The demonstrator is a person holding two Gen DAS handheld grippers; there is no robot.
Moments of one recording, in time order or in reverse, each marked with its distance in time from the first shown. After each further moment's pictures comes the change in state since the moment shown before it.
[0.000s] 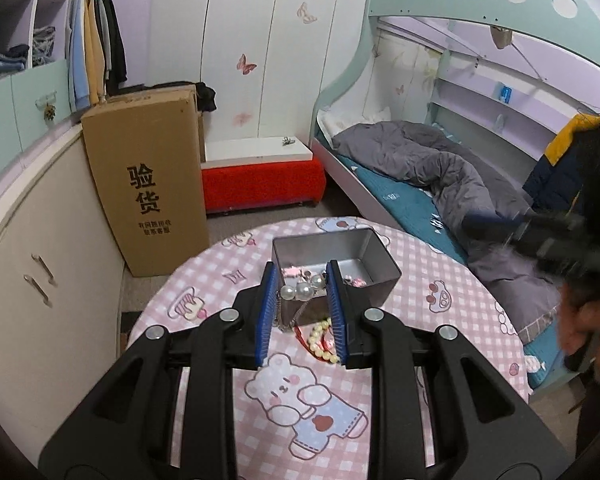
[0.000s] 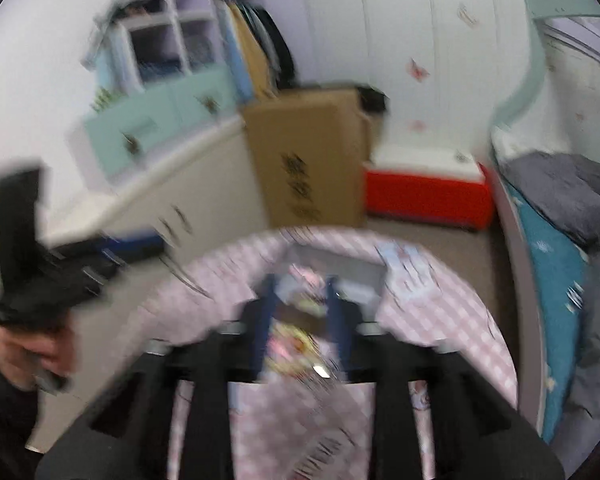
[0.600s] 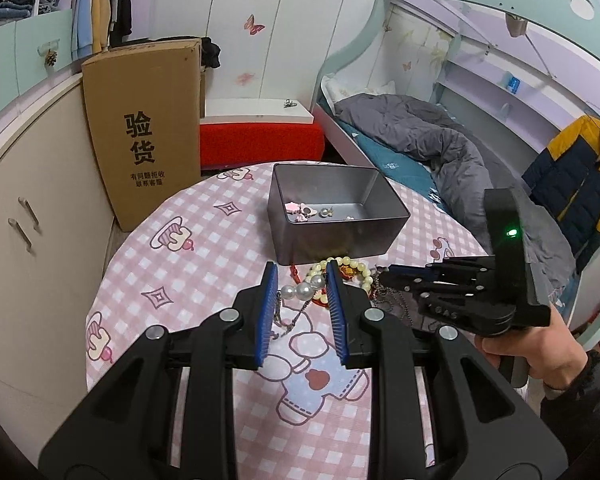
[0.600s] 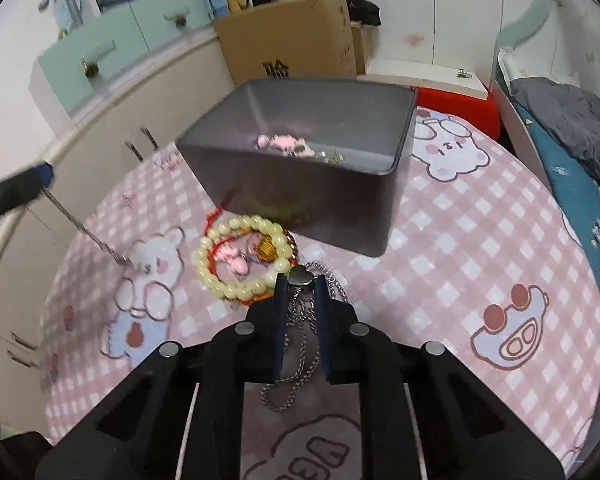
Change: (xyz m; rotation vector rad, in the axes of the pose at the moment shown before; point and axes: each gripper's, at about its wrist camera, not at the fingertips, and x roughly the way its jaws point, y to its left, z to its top) left arm 0.019 0.010 -0.051 -0.074 0.106 -0.024; right arm 0.106 -0.018 -0.074 0.057 0.203 0.021
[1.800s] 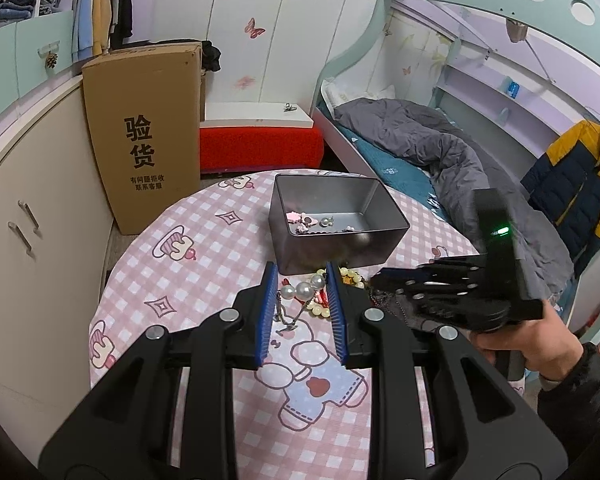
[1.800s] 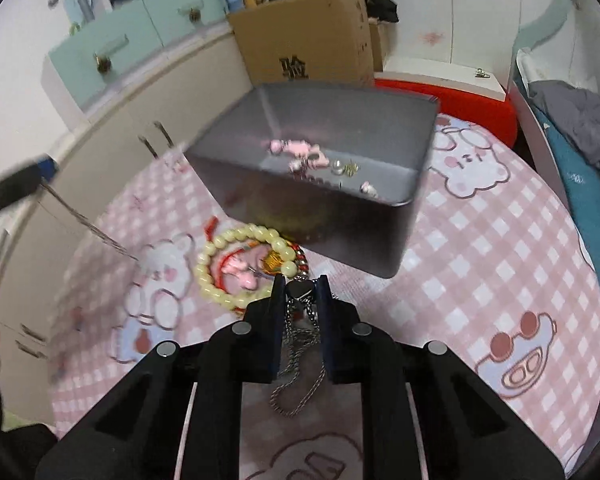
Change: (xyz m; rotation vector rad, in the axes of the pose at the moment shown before) left arm -0.004 -0.001 0.009 -0.006 -0.010 -0.005; right arm 0.000 -0.004 0.015 -0.015 0.023 0.062
